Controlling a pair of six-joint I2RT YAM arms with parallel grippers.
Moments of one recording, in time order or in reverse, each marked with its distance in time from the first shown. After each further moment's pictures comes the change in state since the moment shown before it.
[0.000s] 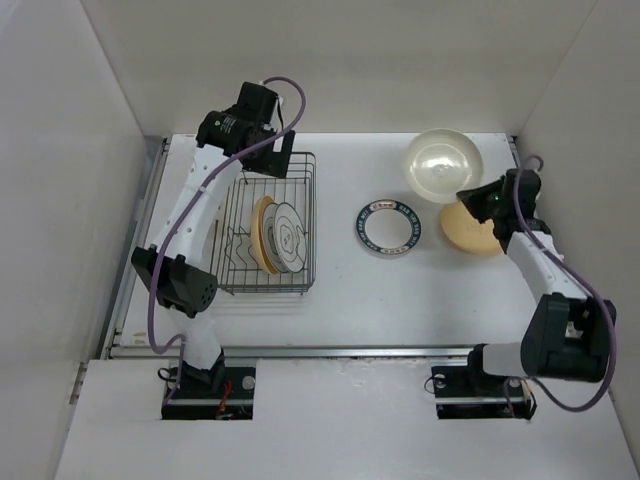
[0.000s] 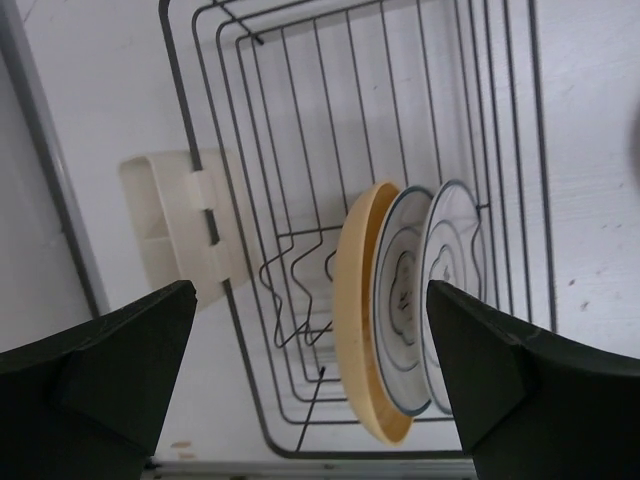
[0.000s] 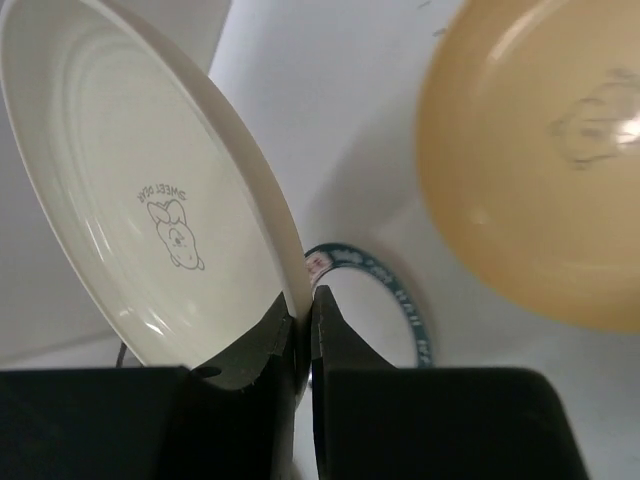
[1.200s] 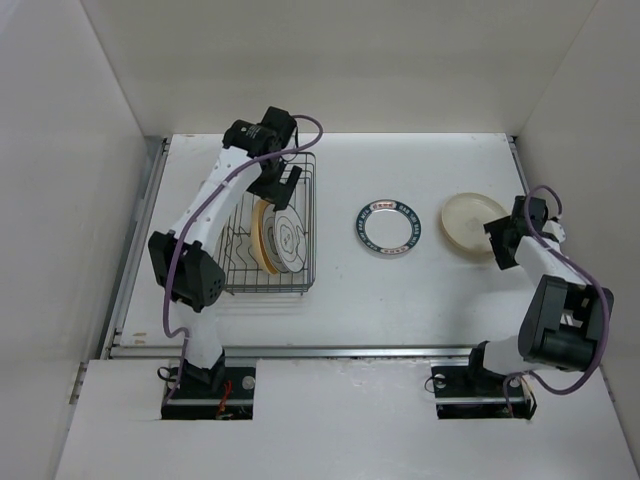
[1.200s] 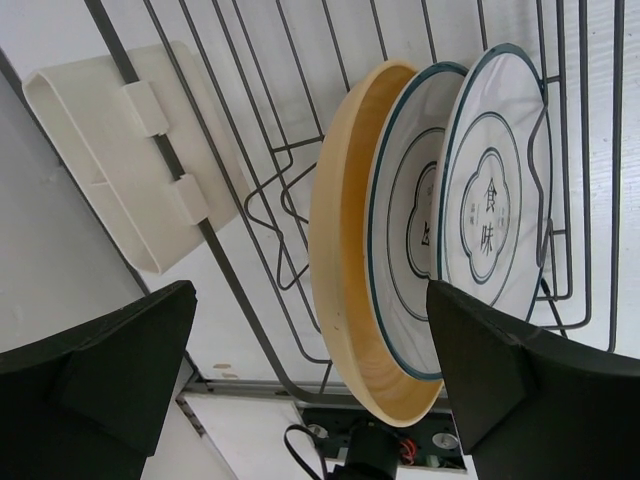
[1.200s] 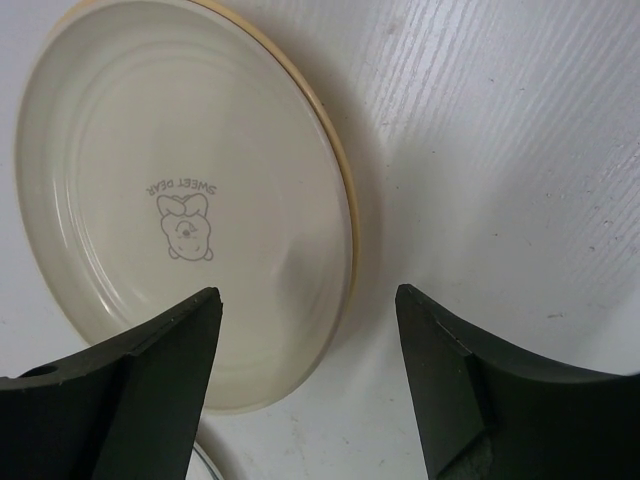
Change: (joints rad) left arm -0.037 0.064 -0.118 -0.156 -0.048 0.056; right arm -0.183 0.040 -0.114 -0.275 0.381 -0.028
